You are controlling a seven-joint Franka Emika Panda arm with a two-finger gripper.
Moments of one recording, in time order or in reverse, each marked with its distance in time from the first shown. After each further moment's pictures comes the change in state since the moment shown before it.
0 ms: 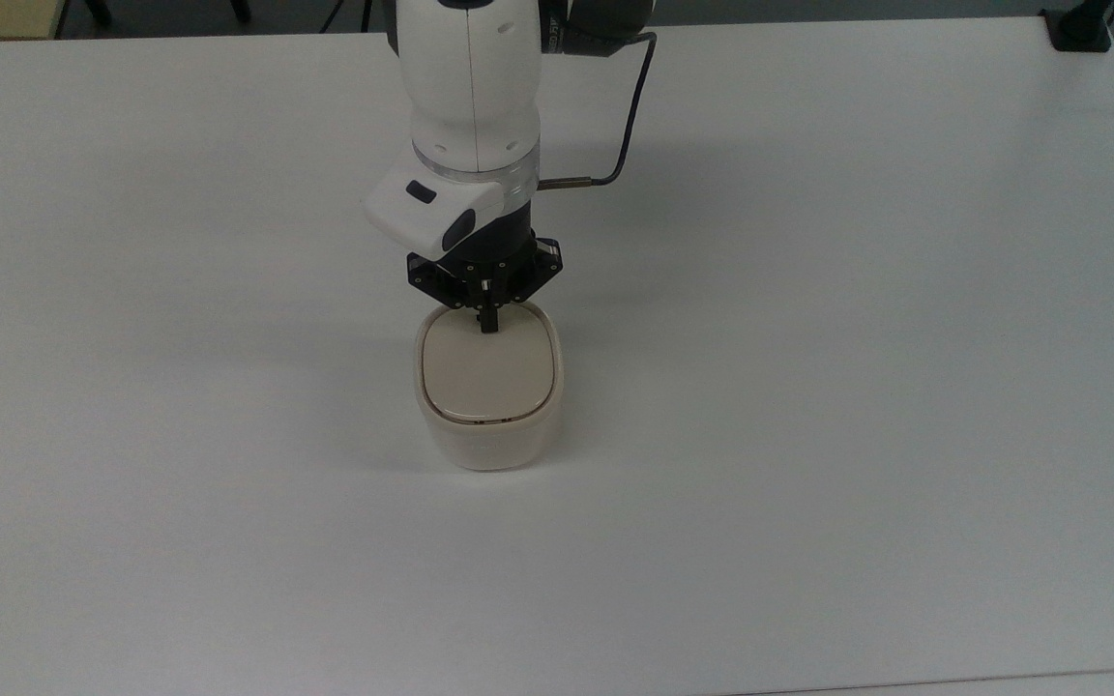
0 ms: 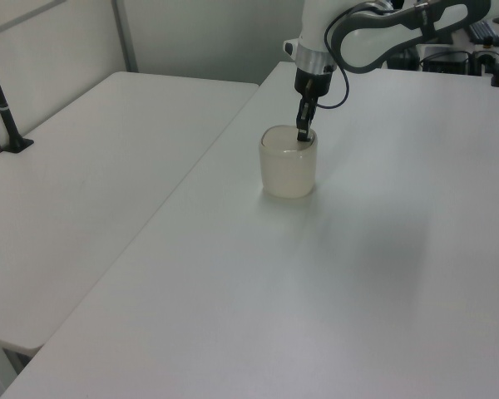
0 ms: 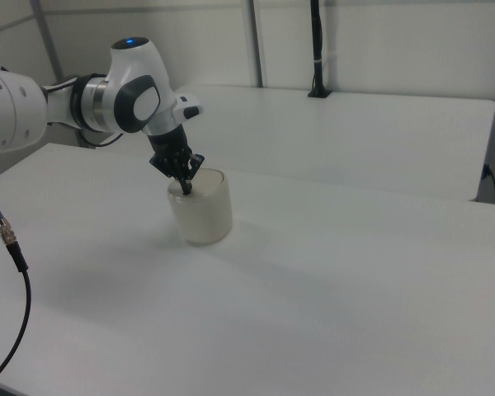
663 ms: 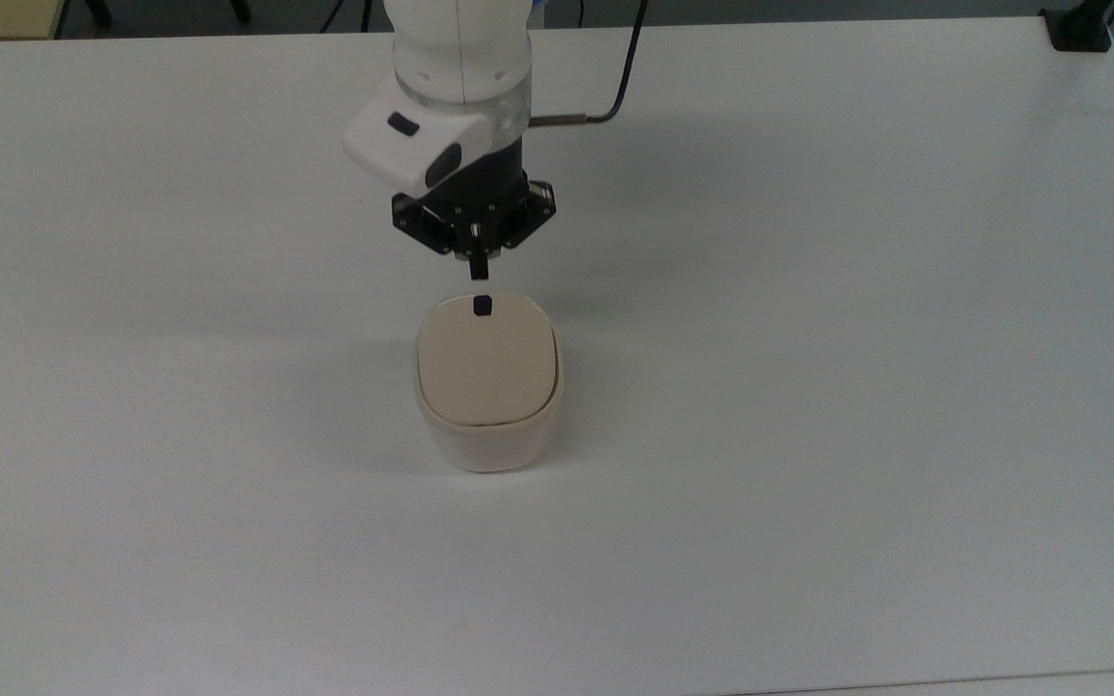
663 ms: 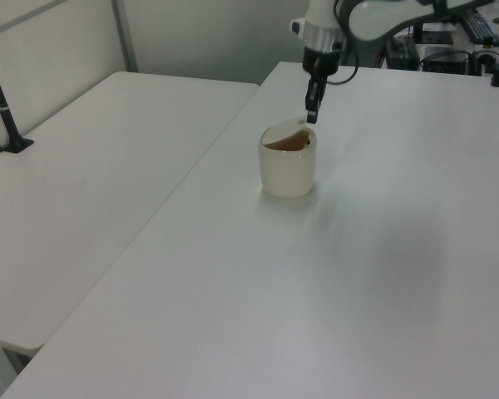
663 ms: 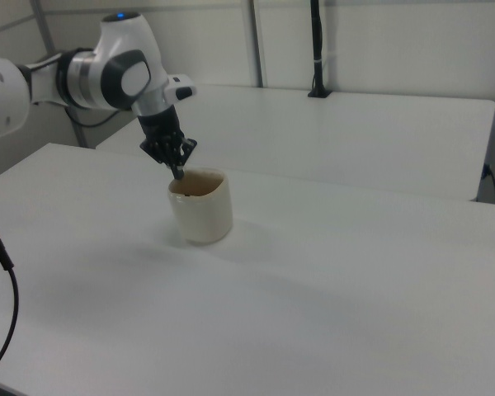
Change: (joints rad) arm -0.004 -0.081 -0.003 0.032 0.000 -0.156 0.000
